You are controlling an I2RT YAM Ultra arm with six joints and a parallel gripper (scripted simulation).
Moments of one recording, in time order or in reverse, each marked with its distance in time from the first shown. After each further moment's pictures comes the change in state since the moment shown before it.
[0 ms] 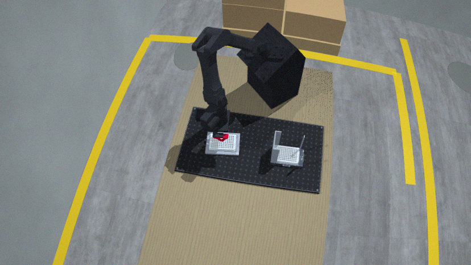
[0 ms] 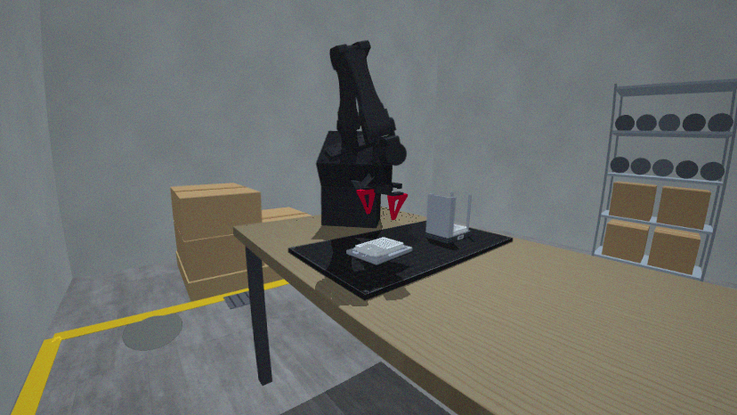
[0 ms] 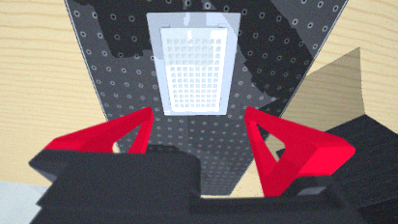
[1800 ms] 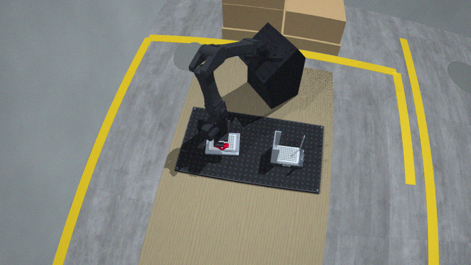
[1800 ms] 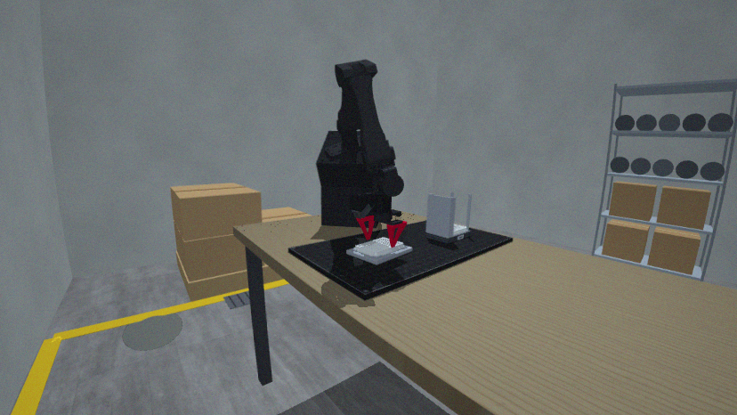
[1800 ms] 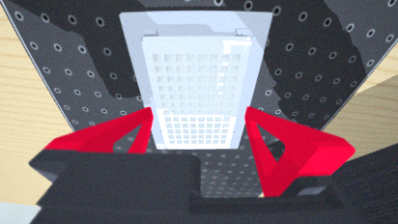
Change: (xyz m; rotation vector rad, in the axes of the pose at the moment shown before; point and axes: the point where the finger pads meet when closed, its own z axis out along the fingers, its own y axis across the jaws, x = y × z) arm -0.002 0.005 0.079 -0.010 -0.004 0.002
